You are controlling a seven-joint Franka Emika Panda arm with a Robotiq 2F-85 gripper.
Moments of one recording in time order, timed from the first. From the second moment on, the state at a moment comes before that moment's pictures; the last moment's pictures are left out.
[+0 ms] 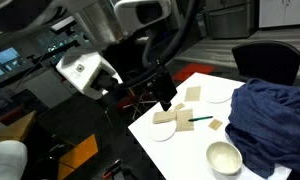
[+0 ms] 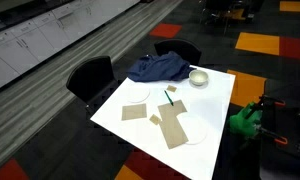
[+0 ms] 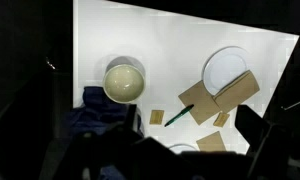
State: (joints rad) arm -0.03 -0.37 -0.37 -2.25 0.02 1.93 -0.55
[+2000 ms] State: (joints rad) arm 0.03 0.04 0.13 -2.24 0.08 2.43 0.73
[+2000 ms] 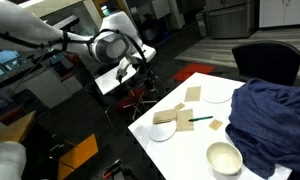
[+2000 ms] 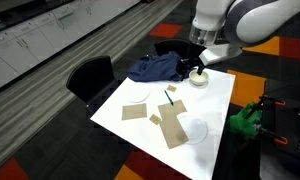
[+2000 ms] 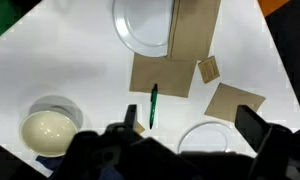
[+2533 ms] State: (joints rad) arm 0.04 0.25 0.02 -2.15 -0.02 2.58 0.79
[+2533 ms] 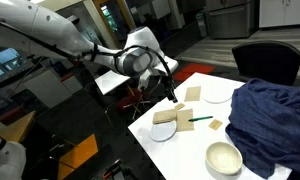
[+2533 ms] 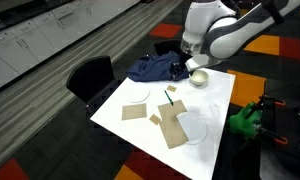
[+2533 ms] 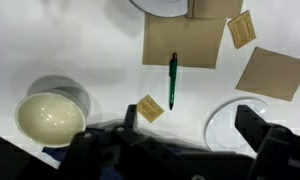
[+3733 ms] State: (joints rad) arm 0.09 0.79 -0.05 -1.76 0.08 2.59 0.66
